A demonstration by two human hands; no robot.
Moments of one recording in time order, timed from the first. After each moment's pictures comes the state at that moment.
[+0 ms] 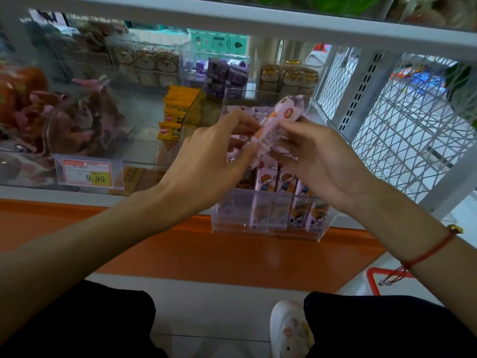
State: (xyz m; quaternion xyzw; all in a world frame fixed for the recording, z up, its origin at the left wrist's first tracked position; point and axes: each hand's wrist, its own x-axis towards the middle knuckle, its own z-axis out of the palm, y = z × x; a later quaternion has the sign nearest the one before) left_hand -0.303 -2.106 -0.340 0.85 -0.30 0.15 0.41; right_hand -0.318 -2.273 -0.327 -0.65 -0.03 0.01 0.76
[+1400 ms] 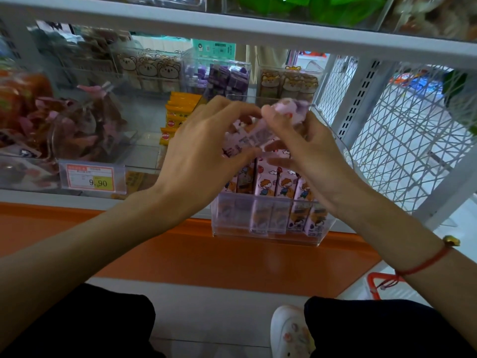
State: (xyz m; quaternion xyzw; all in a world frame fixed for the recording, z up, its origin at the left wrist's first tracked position) left_hand -0.304 -2.103 -0.330 0.85 -0.30 0.25 0.35; right_hand -0.321 -2.264 -0.324 -0.76 -0.05 -0.10 0.64
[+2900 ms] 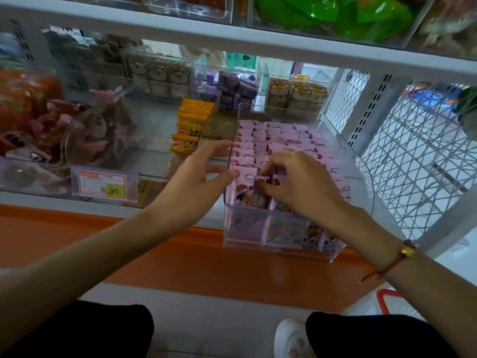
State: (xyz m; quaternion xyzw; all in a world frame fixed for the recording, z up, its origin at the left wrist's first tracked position) left_hand -0.287 -2.072 -0.361 0.81 -0.19 0.04 0.54; right_hand -0.289 -2.262 -0.358 -0.96 -0.13 -0.19 0.17
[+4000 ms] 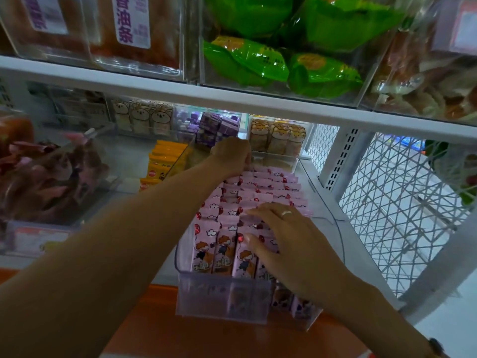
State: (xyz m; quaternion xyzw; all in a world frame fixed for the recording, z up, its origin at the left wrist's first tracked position) left_hand -0.098 -2.197 -0.331 0.95 -0.26 0.15 0.12; right_hand -0.302 -2.299 -0.358 -0.97 -0.13 -0.13 0.14
